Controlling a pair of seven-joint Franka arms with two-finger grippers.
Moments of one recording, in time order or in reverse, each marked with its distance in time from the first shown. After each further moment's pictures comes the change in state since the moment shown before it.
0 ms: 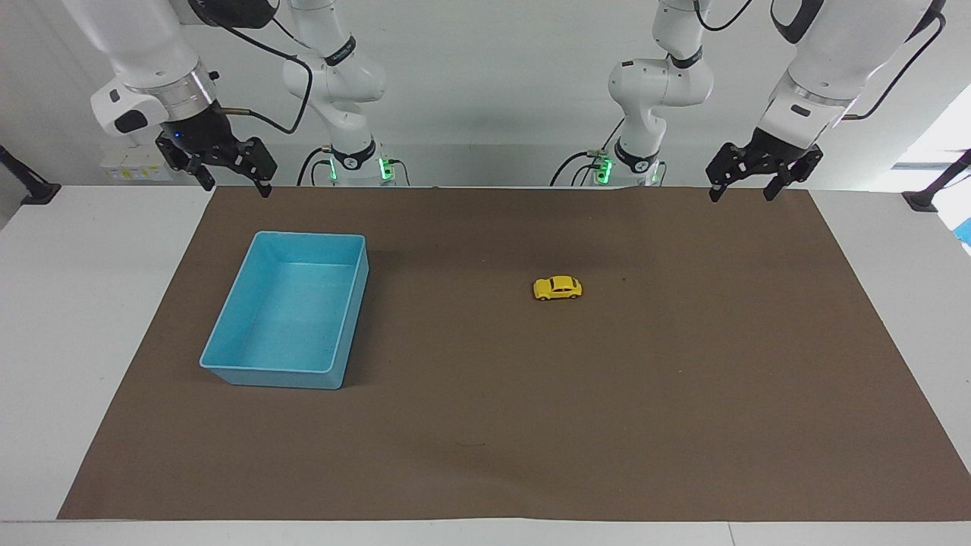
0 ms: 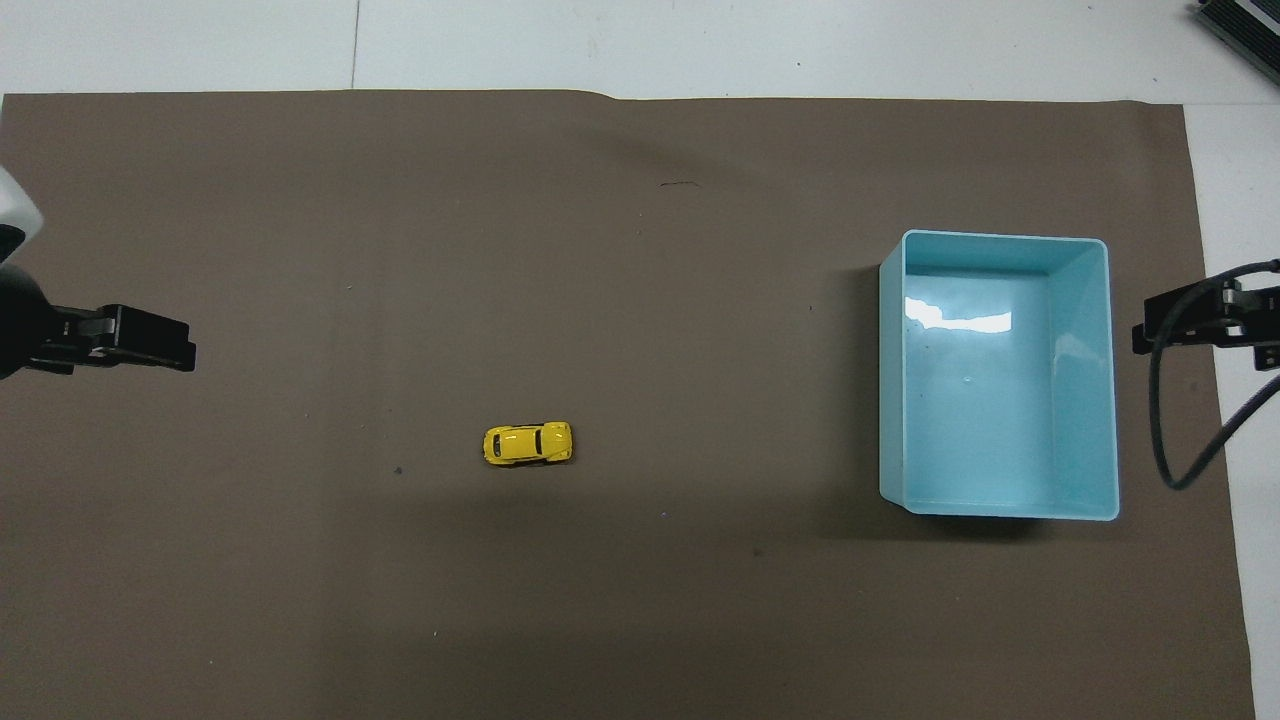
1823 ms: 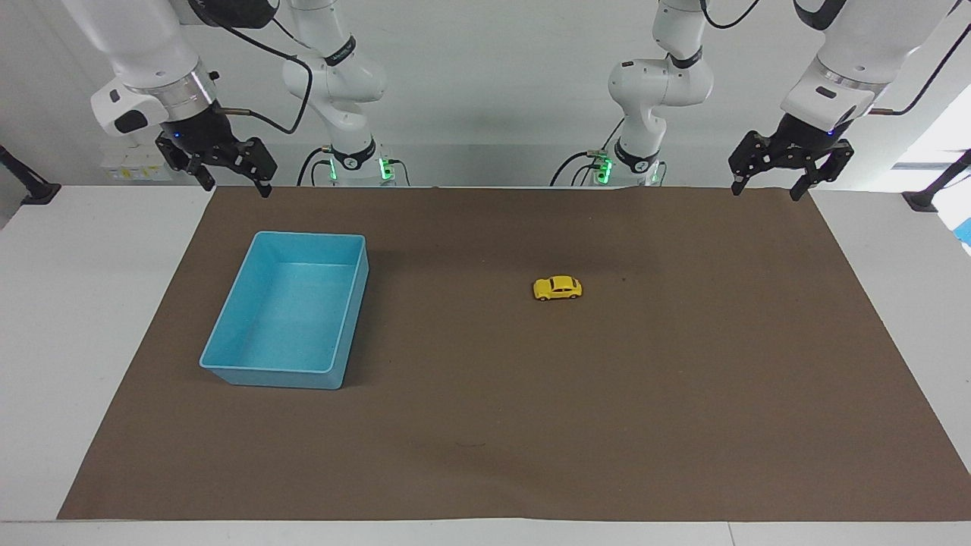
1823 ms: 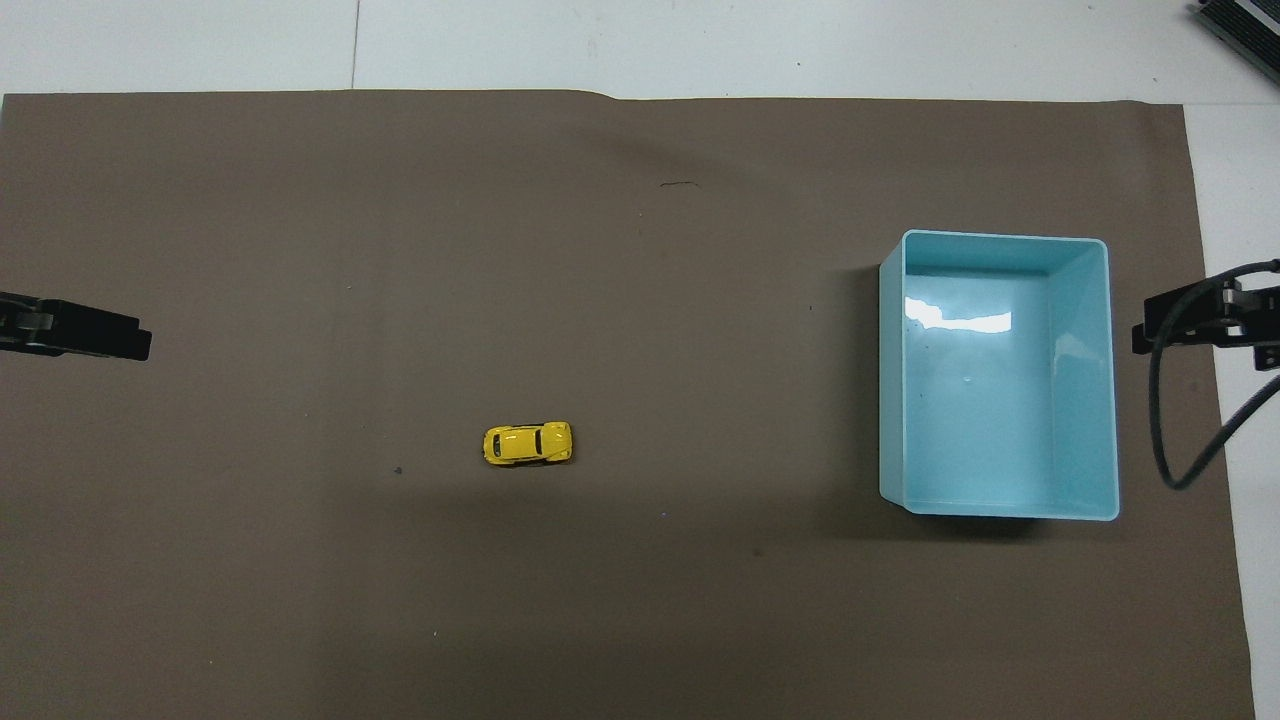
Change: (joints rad) left arm 0.032 0.000 0.031 0.052 0.006 0.003 0.317; right arm 0.000 0.000 0.000 0.000 0.000 0.000 0.000
